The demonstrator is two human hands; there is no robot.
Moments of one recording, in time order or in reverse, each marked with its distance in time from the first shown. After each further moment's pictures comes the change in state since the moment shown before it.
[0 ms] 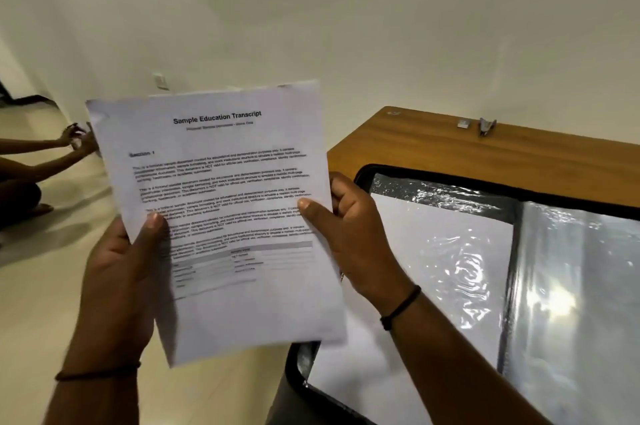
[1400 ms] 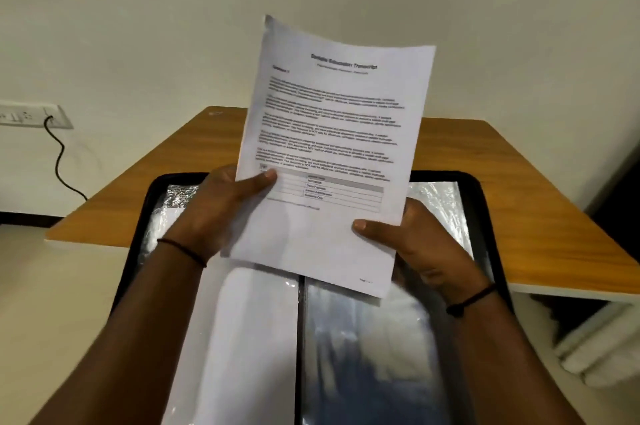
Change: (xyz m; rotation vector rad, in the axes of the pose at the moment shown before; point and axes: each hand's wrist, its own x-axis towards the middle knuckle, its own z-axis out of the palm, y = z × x) left_hand -0.030 -0.010 0.326 -0.236 -0.878 -0.376; right_hand -0.123 -0.088 -0.263 -0.066 0.329 0.146
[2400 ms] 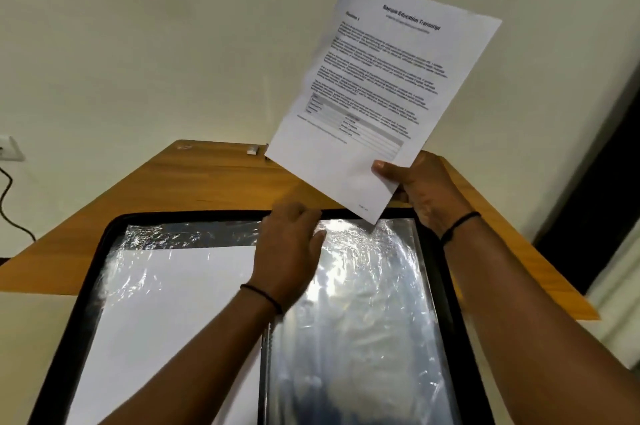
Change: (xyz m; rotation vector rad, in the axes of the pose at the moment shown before) left_hand 0.050 -0.086 0.078 1.195 0.183 0.700; right_hand 0.082 -0.060 -0.084 -0.161 0.352 -0.117
